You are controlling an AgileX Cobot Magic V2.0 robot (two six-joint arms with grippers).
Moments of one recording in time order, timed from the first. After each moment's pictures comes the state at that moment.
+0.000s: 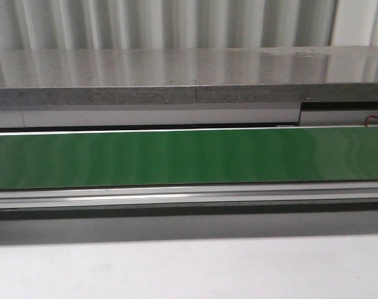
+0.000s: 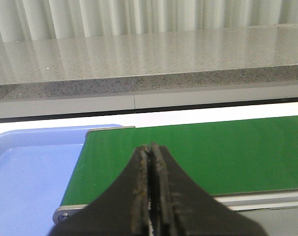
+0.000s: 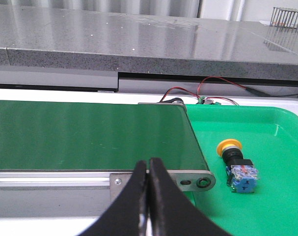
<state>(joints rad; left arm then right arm) -0.04 0.00 0.00 0.04 0.16 0.01 -0.06 -0.01 0.03 -0.03 0.14 0.03</state>
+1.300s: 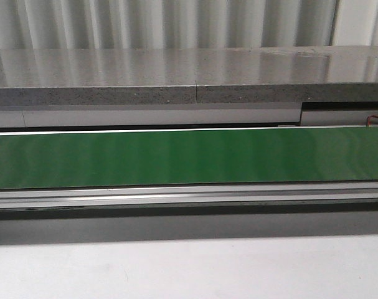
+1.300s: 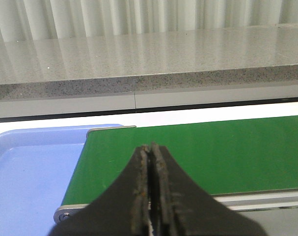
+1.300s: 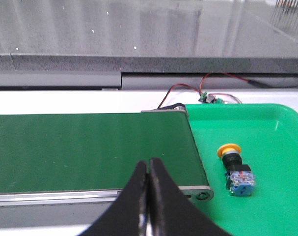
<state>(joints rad) -0.04 0.00 0.00 0.04 0.16 0.01 -0.06 0.25 -0.28 0.01 0.34 0.03</state>
